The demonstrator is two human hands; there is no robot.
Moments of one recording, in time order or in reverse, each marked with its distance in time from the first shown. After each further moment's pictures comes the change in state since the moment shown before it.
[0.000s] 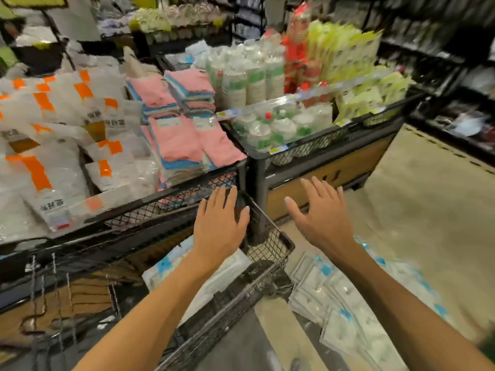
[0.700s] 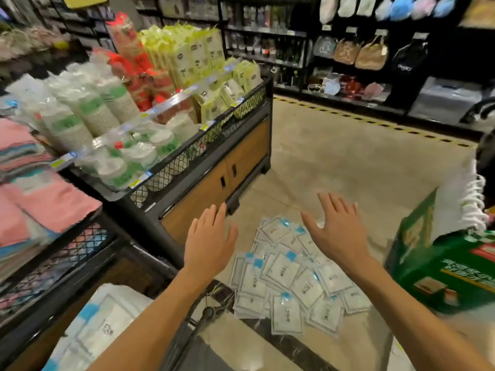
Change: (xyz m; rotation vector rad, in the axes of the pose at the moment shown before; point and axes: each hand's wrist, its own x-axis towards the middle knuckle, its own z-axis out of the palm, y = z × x) left_hand 0.049 0.316 0.106 -0.042 -0.180 0.418; right_hand -0.085 0.348 -0.091 -0.117 0.123 0.506
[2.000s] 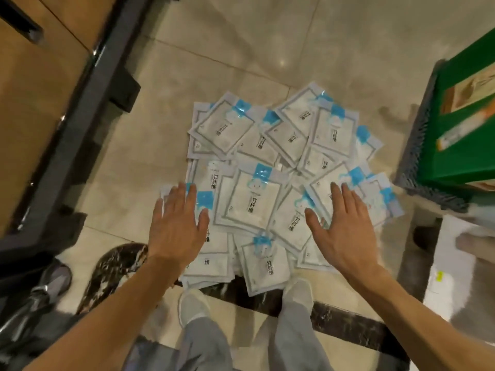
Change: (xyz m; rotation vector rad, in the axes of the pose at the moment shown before) left_hand 0.229 -0.096 0.618 0.216 -0.574 0.143; right_hand 0.089 0.230 0.563 -0.021 -0.405 0.486
